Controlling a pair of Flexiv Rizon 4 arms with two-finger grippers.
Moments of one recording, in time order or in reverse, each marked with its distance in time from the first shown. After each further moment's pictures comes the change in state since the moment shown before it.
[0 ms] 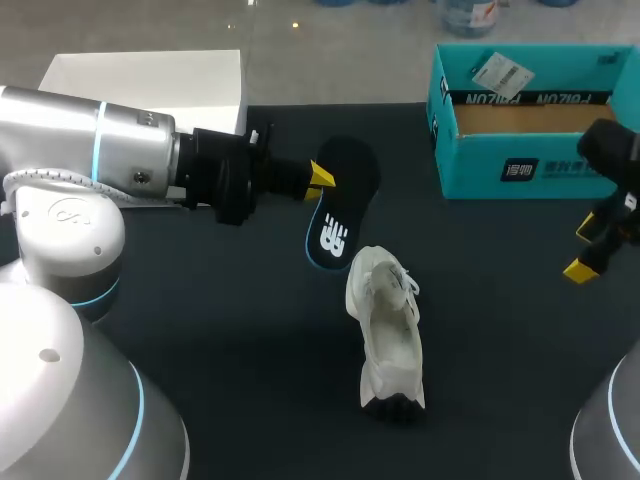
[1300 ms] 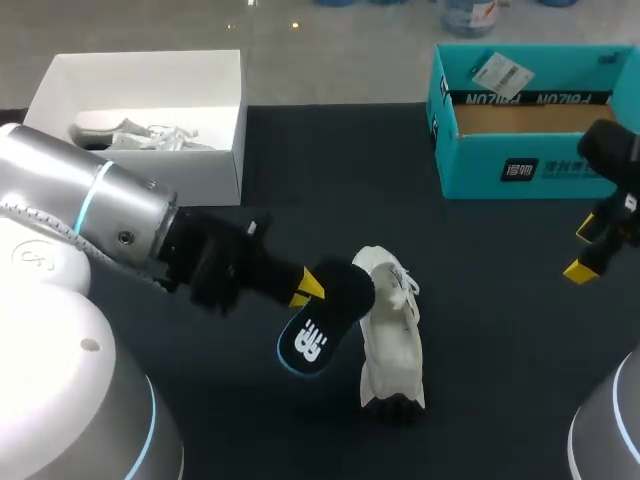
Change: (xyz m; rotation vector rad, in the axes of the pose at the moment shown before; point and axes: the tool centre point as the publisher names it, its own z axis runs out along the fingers) left arm 0.085 -0.123 -0.006 0.237 0.185 -0.245; right arm 0.000 0.000 0.001 -0.001 -0.001 0.000
